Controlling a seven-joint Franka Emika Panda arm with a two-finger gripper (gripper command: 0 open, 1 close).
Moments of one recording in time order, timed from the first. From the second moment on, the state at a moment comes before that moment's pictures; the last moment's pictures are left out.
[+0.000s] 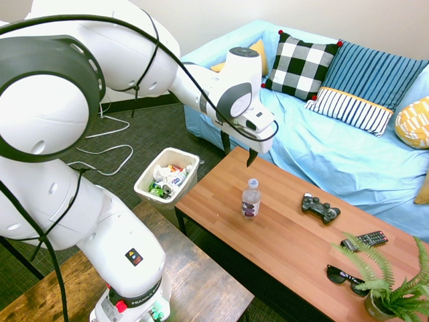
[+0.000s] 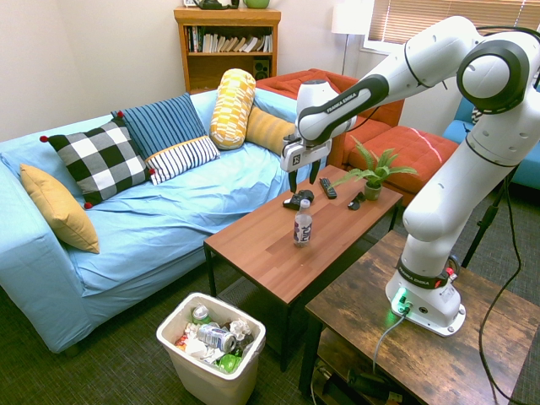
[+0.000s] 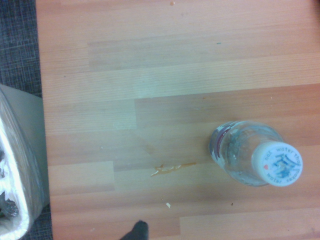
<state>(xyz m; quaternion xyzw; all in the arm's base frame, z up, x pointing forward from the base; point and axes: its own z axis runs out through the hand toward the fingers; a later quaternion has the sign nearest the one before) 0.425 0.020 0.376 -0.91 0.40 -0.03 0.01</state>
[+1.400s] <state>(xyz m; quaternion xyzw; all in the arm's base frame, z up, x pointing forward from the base) 0.471 -0.027 0.261 -0.87 0.50 0.03 -0.03</state>
